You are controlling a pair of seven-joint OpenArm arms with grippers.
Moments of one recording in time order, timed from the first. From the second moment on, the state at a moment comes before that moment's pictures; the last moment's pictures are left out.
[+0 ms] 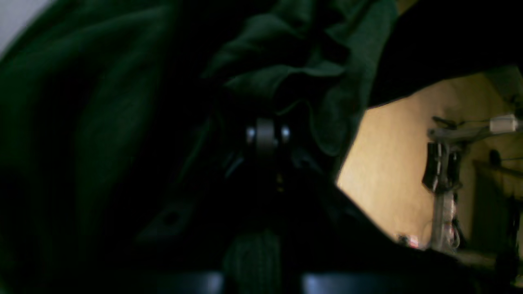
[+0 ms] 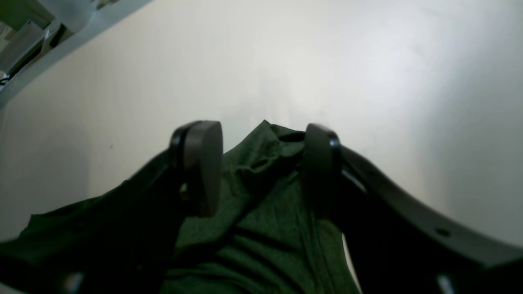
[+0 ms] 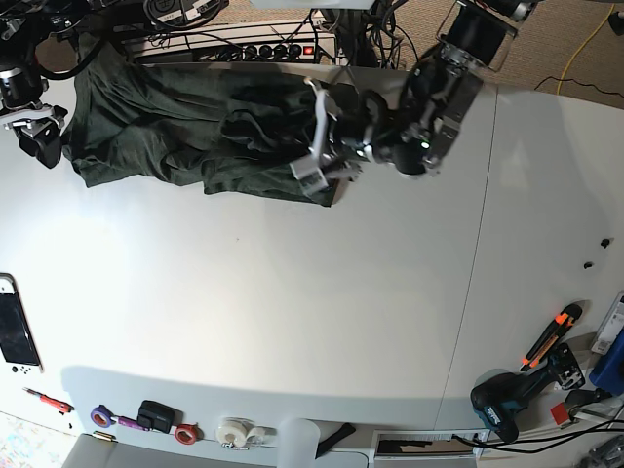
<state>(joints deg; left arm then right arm) -1.8 -7.2 30.5 89.4 -40.1 -38.7 57.5 -9.9 8.1 72.0 106.1 52.2 37.3 -69.3</state>
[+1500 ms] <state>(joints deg) 0.0 -9.1 30.8 104.2 -19.4 -34.4 51.7 -9.9 8.1 72.0 106.1 52.2 37.3 -69.2</state>
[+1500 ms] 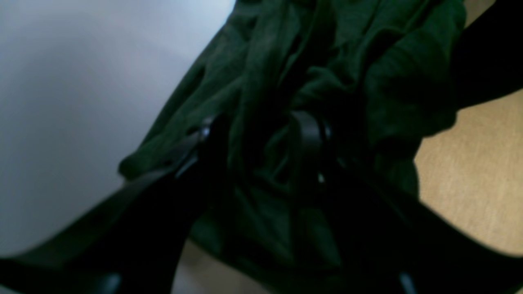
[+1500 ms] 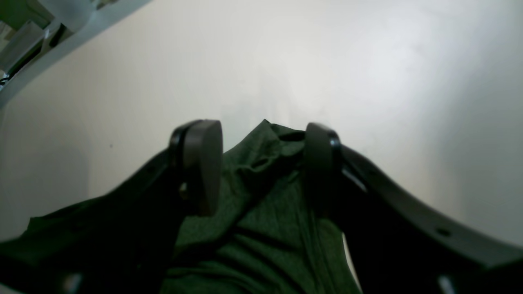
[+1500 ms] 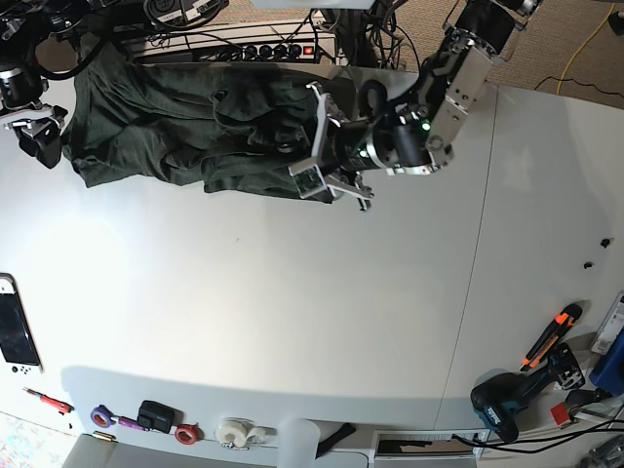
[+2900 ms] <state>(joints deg) -2.3 3.3 32.9 104.2 -17.1 -28.8 43.3 -9.9 8.1 72.0 106.1 52.2 37.3 -69.3</state>
